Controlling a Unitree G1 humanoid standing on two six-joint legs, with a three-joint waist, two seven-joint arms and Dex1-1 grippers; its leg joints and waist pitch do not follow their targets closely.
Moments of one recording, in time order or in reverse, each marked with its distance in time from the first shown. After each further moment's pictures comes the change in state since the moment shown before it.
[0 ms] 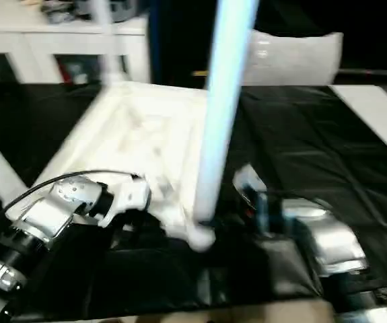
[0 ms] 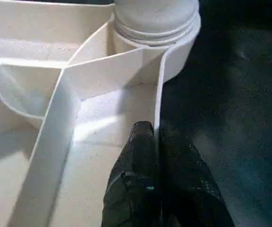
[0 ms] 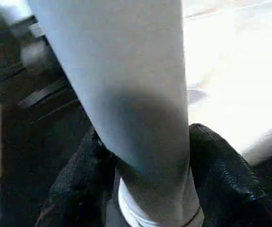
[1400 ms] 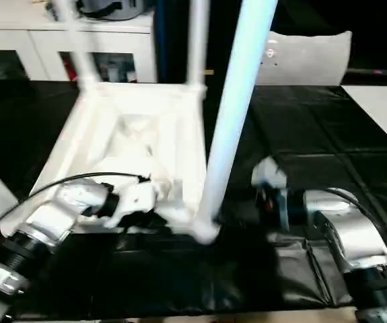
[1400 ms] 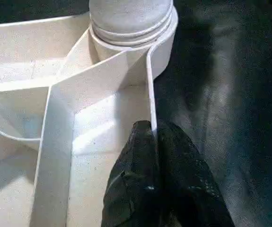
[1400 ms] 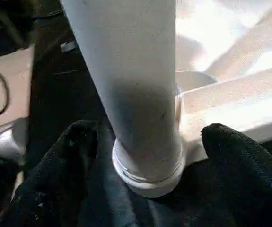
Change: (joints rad) left arm -0.016 0.093 -0.102 0.014 -0.016 -0.266 -0.215; right arm 0.025 -0.269 0.069 -0.033 0.016 -0.136 0.396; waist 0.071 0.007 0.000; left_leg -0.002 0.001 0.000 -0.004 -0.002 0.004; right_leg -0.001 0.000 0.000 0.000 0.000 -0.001
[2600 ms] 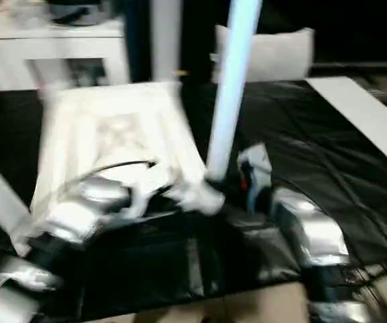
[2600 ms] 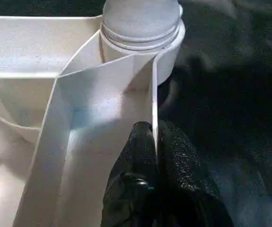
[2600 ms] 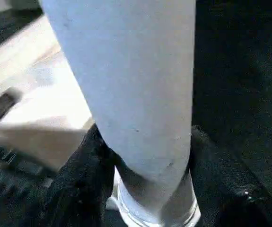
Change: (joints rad) left arm -0.002 -0.291 0.137 0.007 0.038 0.431 0.497; right arm -0.065 0.399 -0.173 0.012 -0.079 0.235 -0.771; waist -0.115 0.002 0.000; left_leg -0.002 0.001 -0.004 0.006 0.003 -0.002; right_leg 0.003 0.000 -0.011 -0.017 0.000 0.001
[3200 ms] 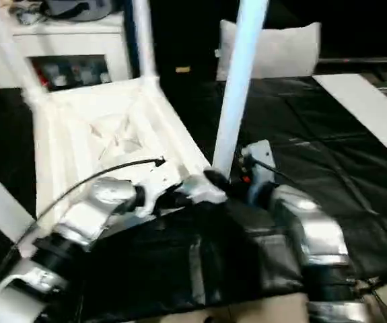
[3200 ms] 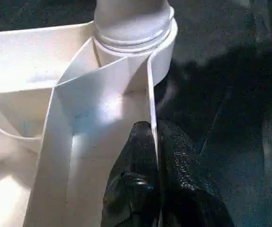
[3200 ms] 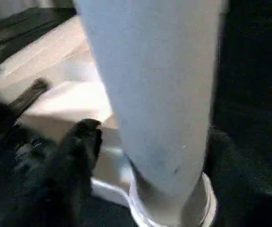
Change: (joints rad) left arm 0.000 0.085 -0.041 0.003 0.010 -0.178 -0.119; right arm 0.039 -0.142 0.024 -0.010 0.052 -0.105 0.266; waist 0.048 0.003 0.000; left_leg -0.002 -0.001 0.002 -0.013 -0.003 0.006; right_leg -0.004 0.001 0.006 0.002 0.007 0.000
